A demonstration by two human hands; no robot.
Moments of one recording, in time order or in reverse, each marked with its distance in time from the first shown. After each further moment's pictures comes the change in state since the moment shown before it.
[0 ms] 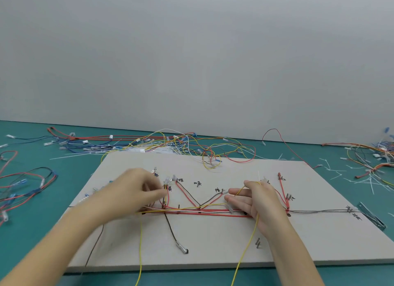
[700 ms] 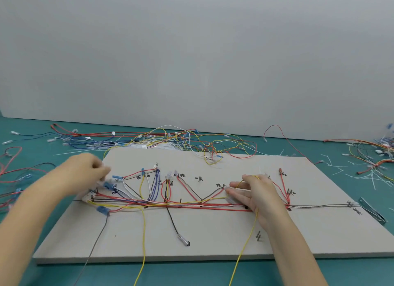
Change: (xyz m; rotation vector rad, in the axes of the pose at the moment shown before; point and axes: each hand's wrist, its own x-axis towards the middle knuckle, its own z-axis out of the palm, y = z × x) left_hand 0.003 -0.081 -0.062 0.249 0.213 -0.436; right_hand 0.000 0.001 0.002 -0.023 -0.022 -0.007
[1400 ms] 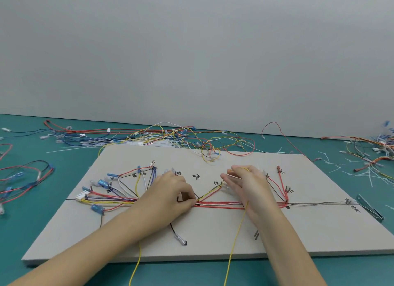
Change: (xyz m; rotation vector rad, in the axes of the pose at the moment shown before) left_hand -0.056 0.114 0.099 -0.111 -0.029 0.751; right_hand 0.007 0.002 0.017 0.063 -0.007 -0.090
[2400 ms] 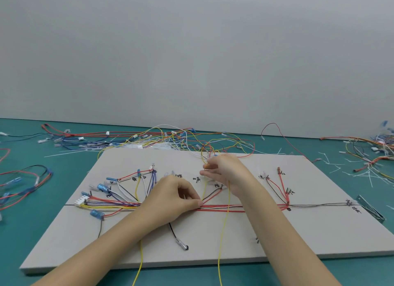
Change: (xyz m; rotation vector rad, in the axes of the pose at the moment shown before) left_hand 0.013 0.004 0.006 -0.412 0.004 -0.242; right_hand 0.040 -0.014 0.044 -0.267 -0.176 0.119
